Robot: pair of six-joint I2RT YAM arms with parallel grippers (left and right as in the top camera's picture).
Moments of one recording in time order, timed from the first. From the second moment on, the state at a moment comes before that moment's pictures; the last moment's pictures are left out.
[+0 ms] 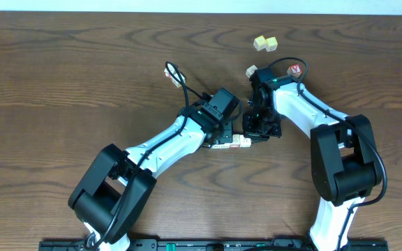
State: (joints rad) left arm -0.70 1.86 1.20 -0.53 0.05 -0.69; right arm 0.32 2.03 1.34 -0.98 -0.23 0.36
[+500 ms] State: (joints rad) left arm -0.70 1.86 1.20 -0.53 0.05 -0.70; right arm 0.32 2.03 1.34 -0.98 -0.23 0.36
